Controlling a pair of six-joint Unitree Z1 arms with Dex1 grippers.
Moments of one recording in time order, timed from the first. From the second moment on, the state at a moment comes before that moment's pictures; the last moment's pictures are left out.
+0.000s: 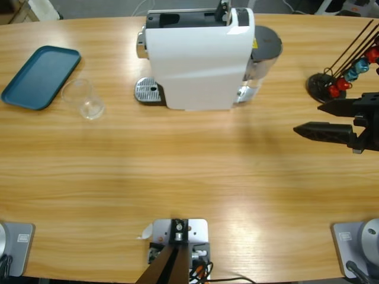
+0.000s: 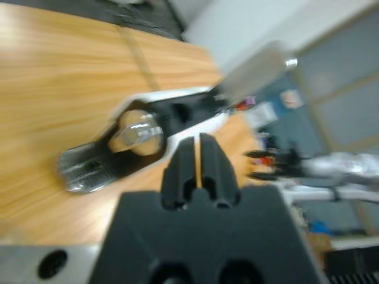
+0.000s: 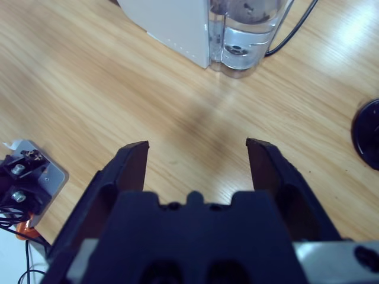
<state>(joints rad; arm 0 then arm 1) -0.27 1.37 -0.93 0.00 -0.67 -0.54 0.69 1.10 -0.73 0.47 0.05 0.11</state>
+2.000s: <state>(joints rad) -0.48 1.03 -0.93 0.58 -0.01 -0.02 0.23 1.18 -0.89 0.46 -0.23 0.23</state>
